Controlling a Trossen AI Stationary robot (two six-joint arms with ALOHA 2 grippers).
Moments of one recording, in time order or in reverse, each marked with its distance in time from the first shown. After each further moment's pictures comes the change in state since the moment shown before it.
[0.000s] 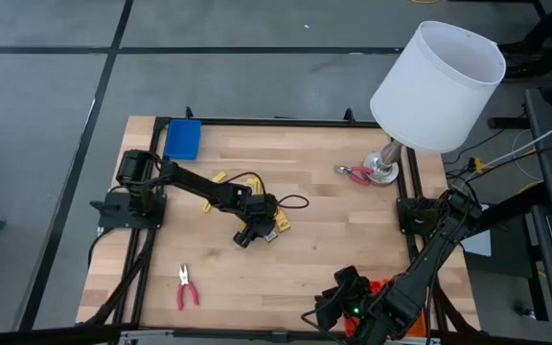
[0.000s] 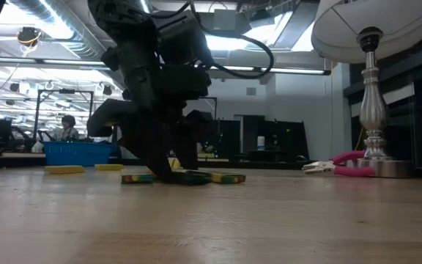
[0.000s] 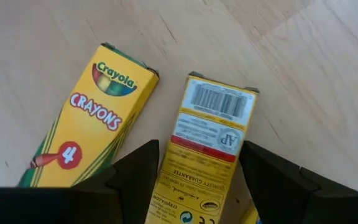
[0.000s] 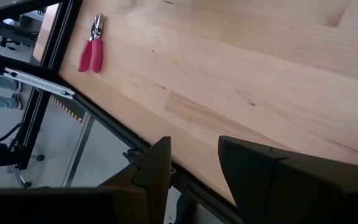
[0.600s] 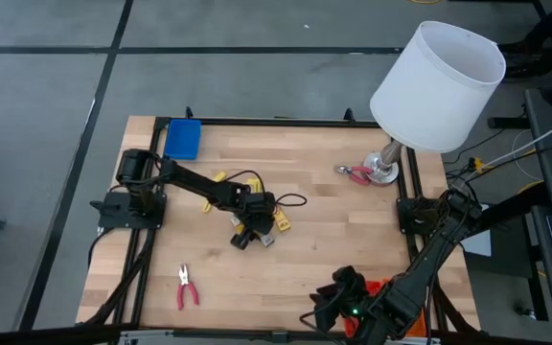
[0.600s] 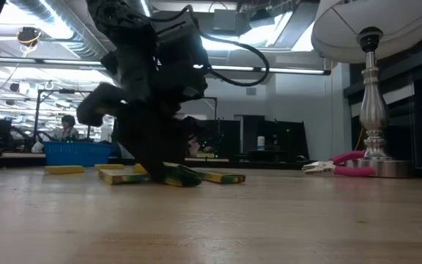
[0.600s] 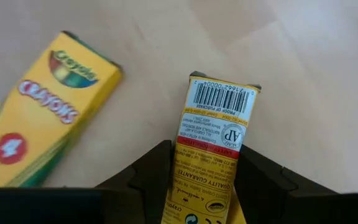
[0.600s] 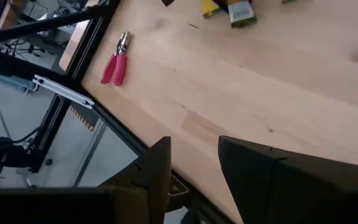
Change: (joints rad) left arm 0.015 -0.025 -0.007 0.001 0.156 -0.110; right arm -0.004 0.000 0.000 0.052 0.105 -0.116
